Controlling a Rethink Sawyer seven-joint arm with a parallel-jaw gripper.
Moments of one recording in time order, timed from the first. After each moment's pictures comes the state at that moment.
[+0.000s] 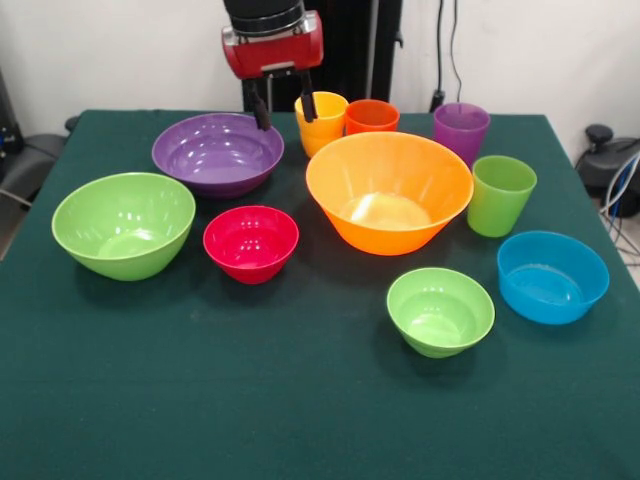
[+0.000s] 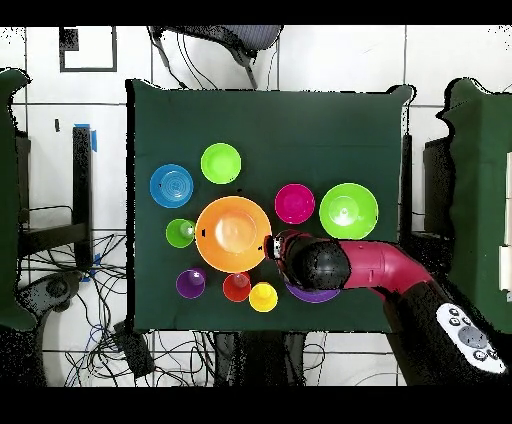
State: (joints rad) arm -0.85 -0.78 0.55 2.04 -0.43 0.49 1.66
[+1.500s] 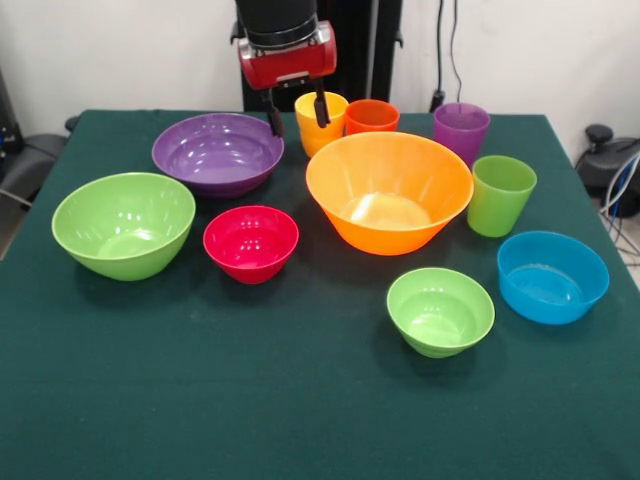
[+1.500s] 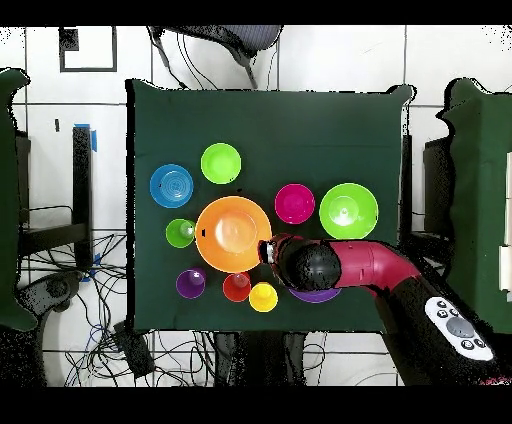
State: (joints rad) arm -0.84 -0.74 0.55 2.04 -0.47 0.49 1.66
